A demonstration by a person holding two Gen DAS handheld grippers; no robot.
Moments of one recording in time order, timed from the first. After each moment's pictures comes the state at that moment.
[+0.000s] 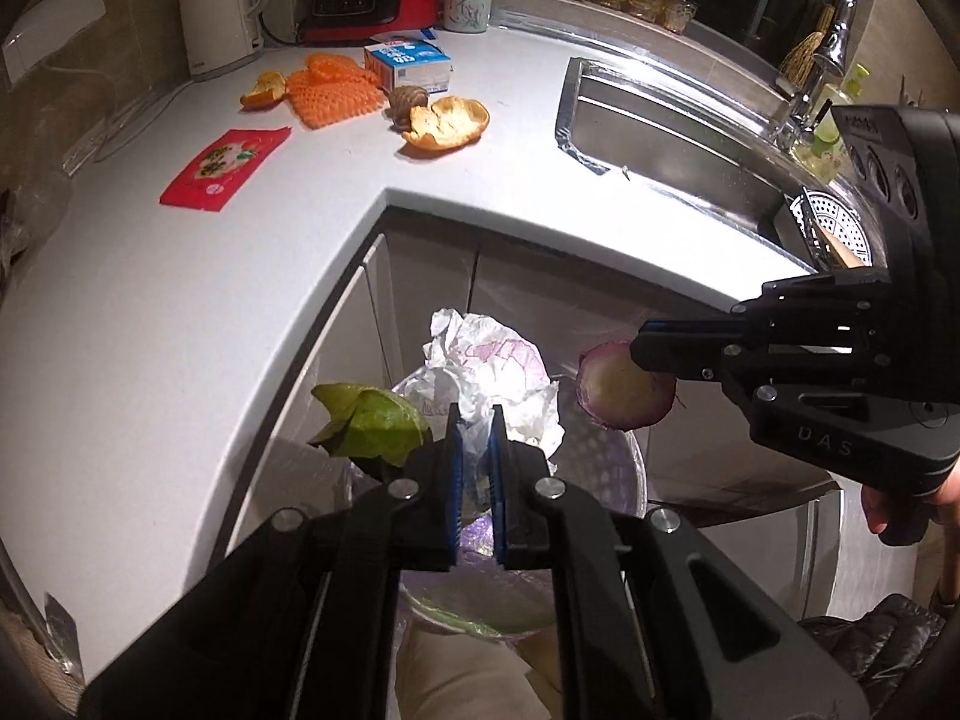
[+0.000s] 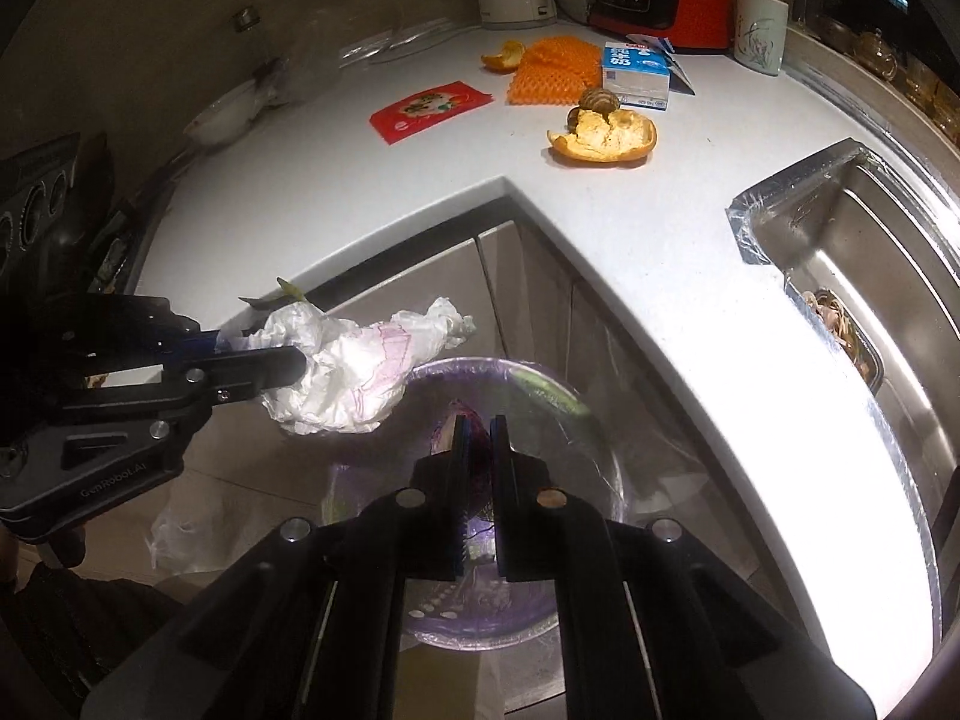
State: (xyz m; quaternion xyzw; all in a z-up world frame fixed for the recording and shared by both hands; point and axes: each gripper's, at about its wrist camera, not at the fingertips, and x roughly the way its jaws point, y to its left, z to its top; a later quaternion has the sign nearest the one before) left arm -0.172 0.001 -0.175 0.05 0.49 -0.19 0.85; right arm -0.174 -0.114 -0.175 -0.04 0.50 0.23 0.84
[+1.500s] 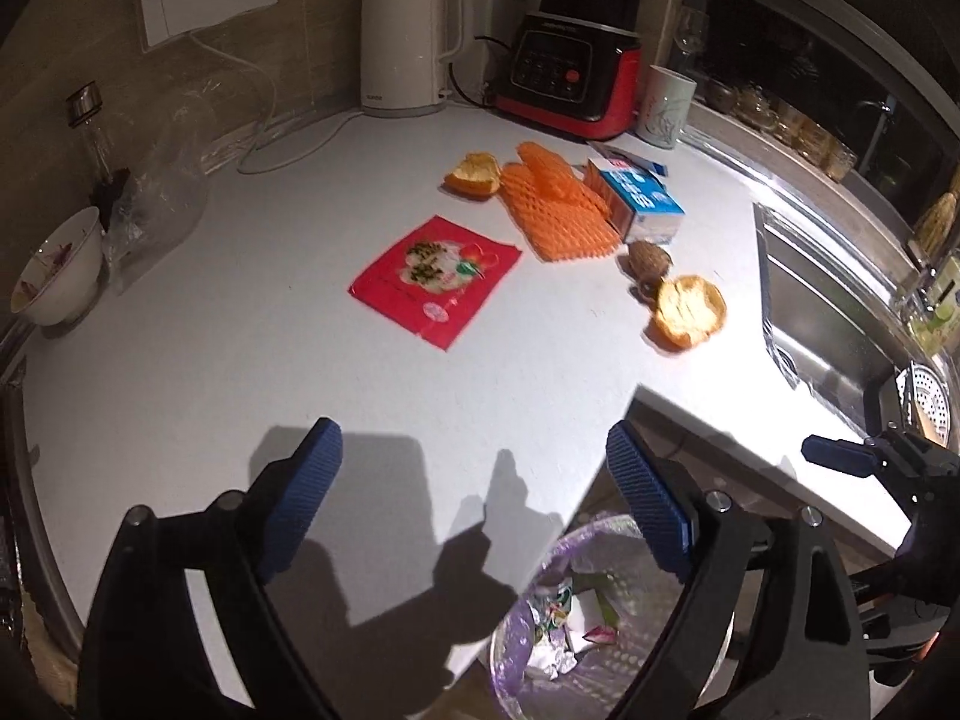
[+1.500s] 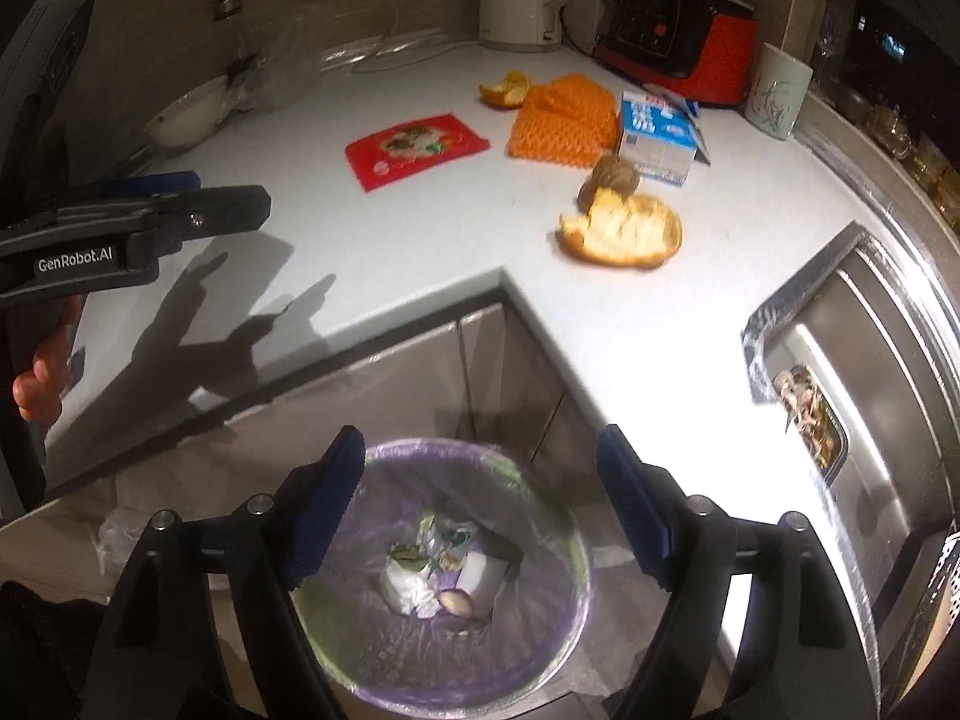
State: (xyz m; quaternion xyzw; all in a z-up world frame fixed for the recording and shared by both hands) left arm -0.055 0.103 -0.132 -0.02 0.43 -0.03 0.90; right arm -0.091 -0.063 -0.154 -0.09 0.47 0.18 0.86
